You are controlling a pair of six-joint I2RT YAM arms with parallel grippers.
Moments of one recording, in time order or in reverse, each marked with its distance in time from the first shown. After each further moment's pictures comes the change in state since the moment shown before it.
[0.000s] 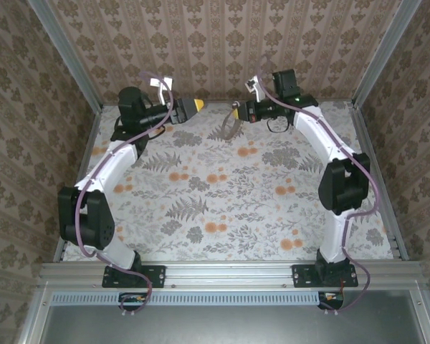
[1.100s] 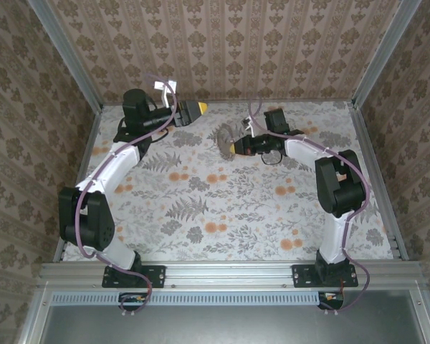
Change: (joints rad) left arm -0.032 -0.006 -0.016 -0.033 -0.033 0.012; right arm 0.050 -0.050 -0.558 0.400 -0.051 0.160
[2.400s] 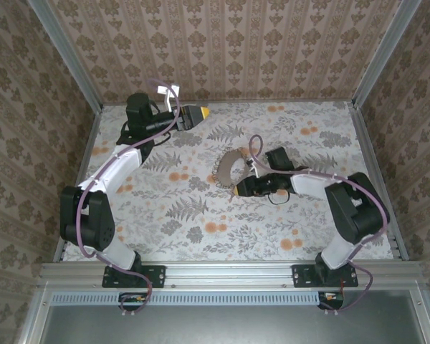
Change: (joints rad) left arm -0.014 0.000 -0.049 0.038 0.000 -0.001; right arm 0.090 -0.307 -0.542 0.095 0.074 0.051
